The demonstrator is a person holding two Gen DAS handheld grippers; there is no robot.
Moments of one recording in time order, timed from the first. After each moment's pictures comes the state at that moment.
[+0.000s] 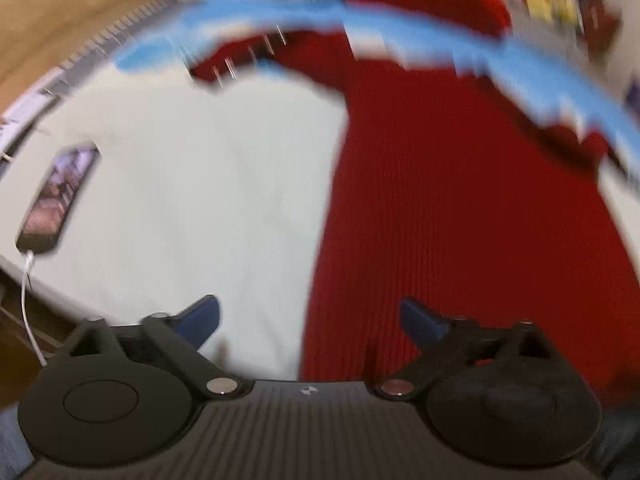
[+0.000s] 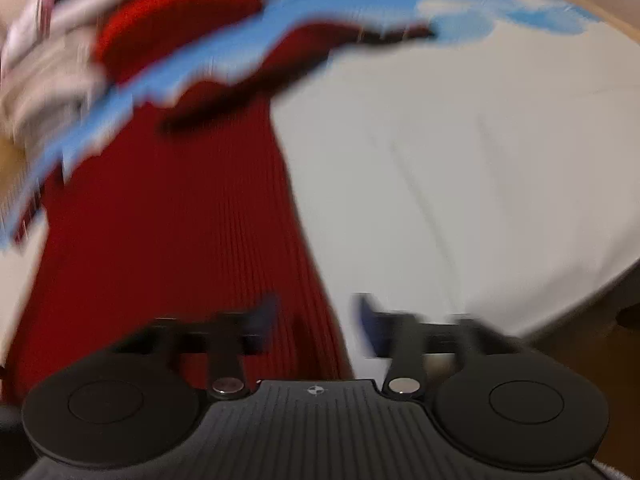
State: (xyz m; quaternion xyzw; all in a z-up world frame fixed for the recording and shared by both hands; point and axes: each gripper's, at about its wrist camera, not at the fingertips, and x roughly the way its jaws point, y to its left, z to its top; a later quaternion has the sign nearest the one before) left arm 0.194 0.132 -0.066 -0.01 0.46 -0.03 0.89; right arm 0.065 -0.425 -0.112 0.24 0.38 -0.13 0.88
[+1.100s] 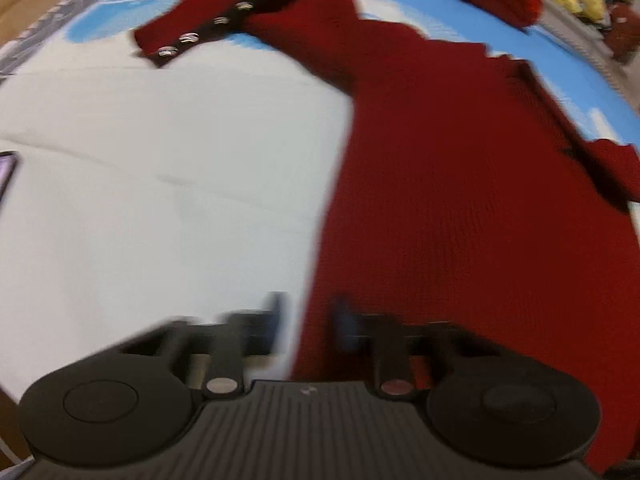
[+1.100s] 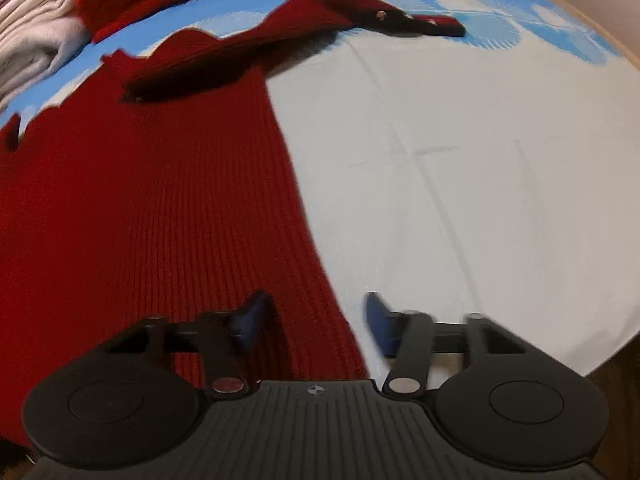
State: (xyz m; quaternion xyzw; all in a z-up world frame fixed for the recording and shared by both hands) left arm 0.311 0.092 -0.118 -0.02 0.53 -0.05 0.85; right arm 0.123 -0.404 -0.144 0.12 0.48 -0.12 0.86
